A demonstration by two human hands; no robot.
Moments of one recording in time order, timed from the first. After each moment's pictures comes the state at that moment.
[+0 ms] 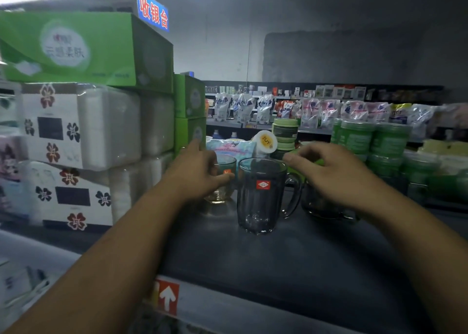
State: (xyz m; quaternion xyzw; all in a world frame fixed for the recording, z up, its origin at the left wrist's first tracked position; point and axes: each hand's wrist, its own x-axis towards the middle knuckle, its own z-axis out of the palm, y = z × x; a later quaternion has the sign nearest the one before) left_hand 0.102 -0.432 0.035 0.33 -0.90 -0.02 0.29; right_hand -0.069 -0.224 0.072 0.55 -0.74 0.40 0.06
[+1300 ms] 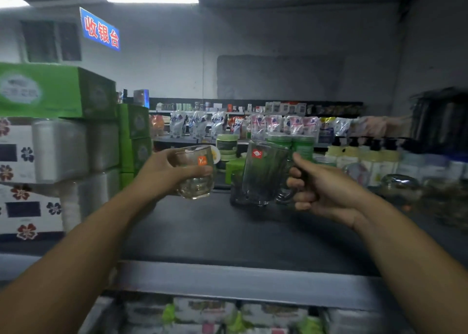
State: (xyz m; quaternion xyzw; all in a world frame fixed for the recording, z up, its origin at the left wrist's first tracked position) left_hand 0.105 -0.296 0.075 0.20 -0.75 -0.48 0.40; right_hand -0.109 -0.078 0.073 0.35 -0.55 0.67 -0.35
